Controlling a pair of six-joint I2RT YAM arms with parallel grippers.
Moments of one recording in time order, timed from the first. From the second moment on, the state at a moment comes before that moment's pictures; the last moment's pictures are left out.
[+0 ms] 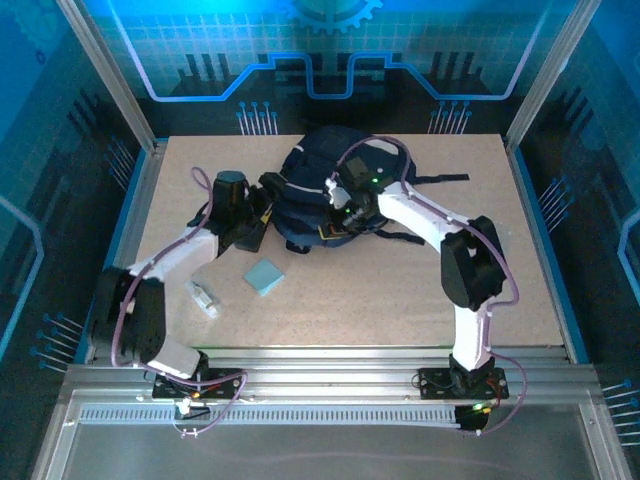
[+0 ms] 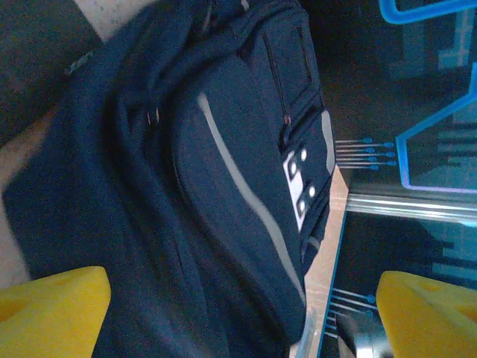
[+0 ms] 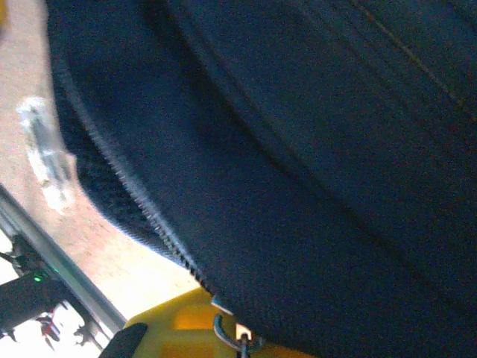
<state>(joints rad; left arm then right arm) -0.24 1.46 0.90 0.03 0.22 -1.21 0.56 1.97 1.64 -0.82 -0.48 0.34</state>
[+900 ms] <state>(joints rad) -0.36 1.51 0.72 0.20 0.18 -1.42 0.55 1.87 1.39 -0.78 -0.39 0.17</state>
